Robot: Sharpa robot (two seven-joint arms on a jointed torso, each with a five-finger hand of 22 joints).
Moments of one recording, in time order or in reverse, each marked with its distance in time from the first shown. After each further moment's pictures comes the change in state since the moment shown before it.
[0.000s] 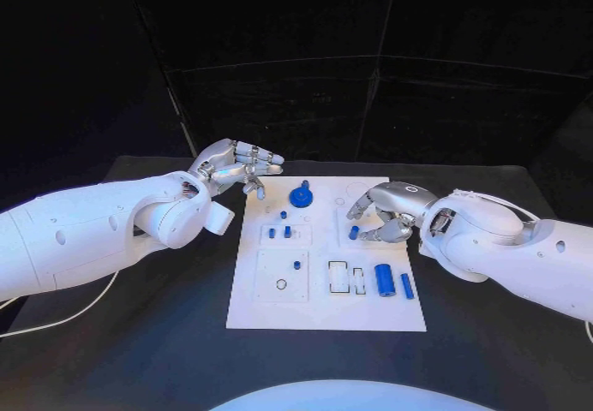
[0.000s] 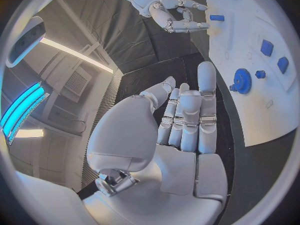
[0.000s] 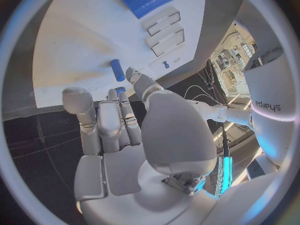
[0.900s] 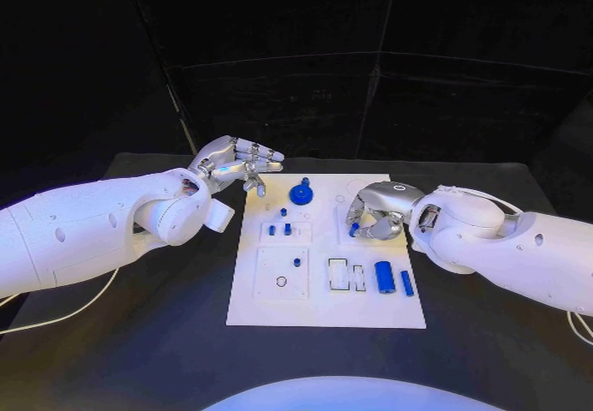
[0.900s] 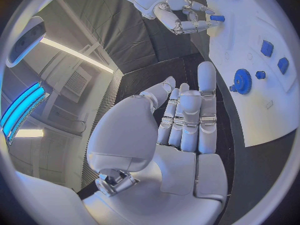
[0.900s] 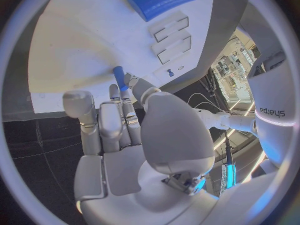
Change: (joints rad) left arm 0.000 0.000 0.000 0.001 0.000 0.002 0.000; left_hand 0.000 0.000 0.000 0.000 0.000 0.000 0.000 0.000 -0.001 0.000 0.000 0.000 0.000 0.000 0.000 0.000 0.000 0.000 0.000 0.000 0.000 0.000; right arm -0.001 0.060 -0.001 -0.058 -0.035 0.067 -0.017; right_hand -0.012 0.033 0.054 0.019 0.000 0.109 0.001 0.024 0.003 0.135 -0.013 0.035 -0.012 0.000 -0.008 0.015 0.021 0.000 0.016 -0.016 0.018 0.040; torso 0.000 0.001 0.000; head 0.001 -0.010
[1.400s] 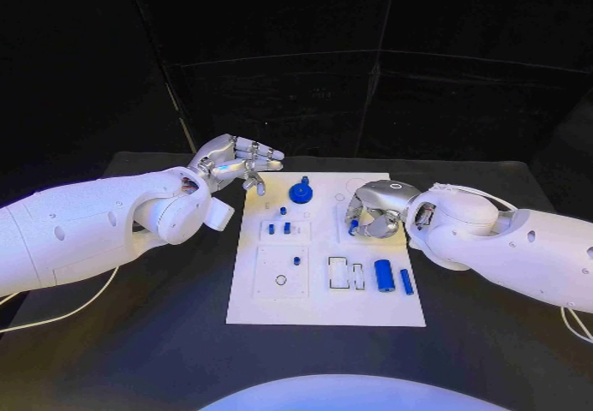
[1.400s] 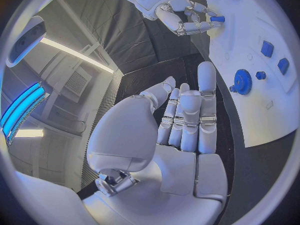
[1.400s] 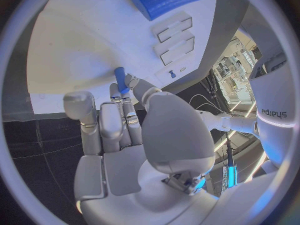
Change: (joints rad) left arm 0.000 0.000 0.000 0.000 0.000 0.002 0.000; left_hand 0.000 0.000 0.000 0.000 0.000 0.000 0.000 0.000 0.000 -0.004 0.004 0.004 0.001 0.000 0.000 0.000 0.000 0.000 0.000 0.000 0.000 -0.001; right arm 0.000 0.021 0.000 -0.023 -0.009 0.012 -0.007; right_hand 0.006 0.016 0.052 0.005 -0.042 0.029 -0.004 0.004 -0.003 0.038 -0.009 -0.012 0.000 0.000 -0.007 0.012 0.015 0.000 0.009 -0.006 0.012 0.017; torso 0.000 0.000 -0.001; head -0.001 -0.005
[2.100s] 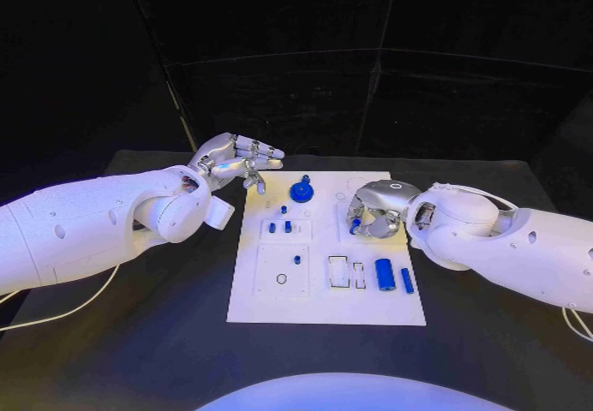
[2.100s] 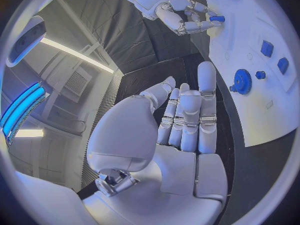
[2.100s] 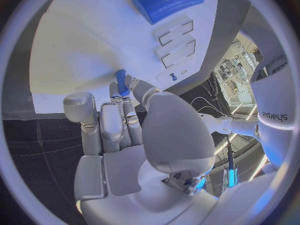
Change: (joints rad) left arm 0.000 -0.001 0.000 0.000 0.000 0.001 0.000; left_hand 0.000 0.000 -0.003 0.003 0.000 0.000 0.000 0.000 0.000 0.000 0.000 0.000 0.000 0.000 0.000 0.000 -0.001 0.000 0.000 0.000 0.000 0.000; right arm 0.000 -0.002 0.000 0.009 -0.024 0.016 -0.021; right_hand 0.005 0.005 0.051 -0.013 -0.014 0.017 -0.005 0.000 -0.001 0.048 -0.009 -0.004 0.002 0.000 -0.007 0.012 0.018 0.000 0.009 -0.005 0.012 0.021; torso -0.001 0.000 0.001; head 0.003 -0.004
